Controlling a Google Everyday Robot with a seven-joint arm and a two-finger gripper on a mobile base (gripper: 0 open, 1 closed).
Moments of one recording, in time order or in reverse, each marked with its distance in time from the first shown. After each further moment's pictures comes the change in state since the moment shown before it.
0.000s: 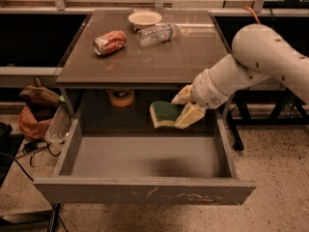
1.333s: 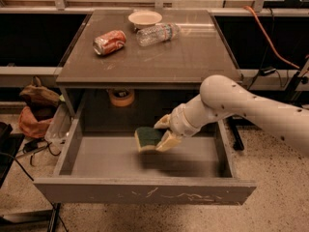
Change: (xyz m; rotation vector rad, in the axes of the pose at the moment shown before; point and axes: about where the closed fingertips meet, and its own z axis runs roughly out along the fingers) arm 0.034 0.014 0.125 0.000 -0.021 -0.034
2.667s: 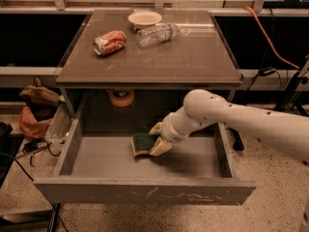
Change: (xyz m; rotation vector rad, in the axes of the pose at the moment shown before) arm 0.024 -0.014 0.064 0.030 0.069 0.022
